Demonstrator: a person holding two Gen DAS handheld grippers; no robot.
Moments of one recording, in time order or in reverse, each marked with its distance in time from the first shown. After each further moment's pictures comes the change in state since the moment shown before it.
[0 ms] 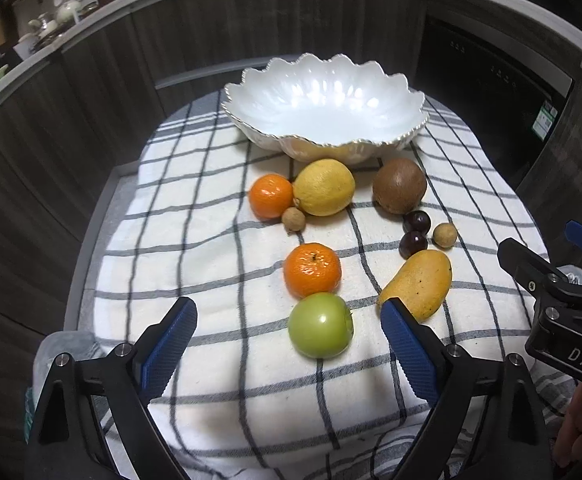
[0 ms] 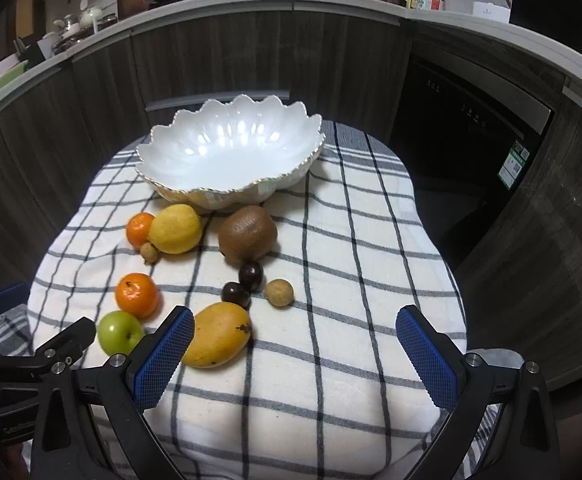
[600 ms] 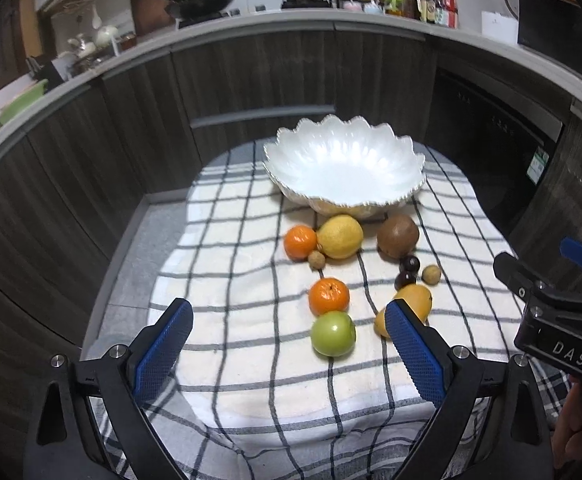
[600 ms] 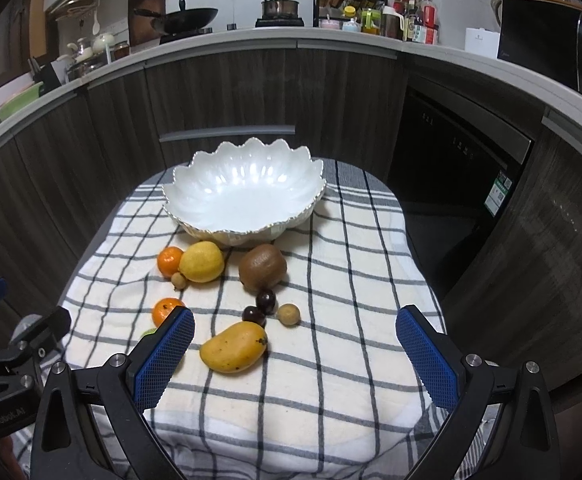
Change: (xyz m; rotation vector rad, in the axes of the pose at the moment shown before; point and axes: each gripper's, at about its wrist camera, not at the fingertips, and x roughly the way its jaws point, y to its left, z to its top) left arm -0.085 0.016 -0.004 -0.055 -0.143 0.062; right arm -0.063 -0.002 0.012 0.003 -0.100 0.031
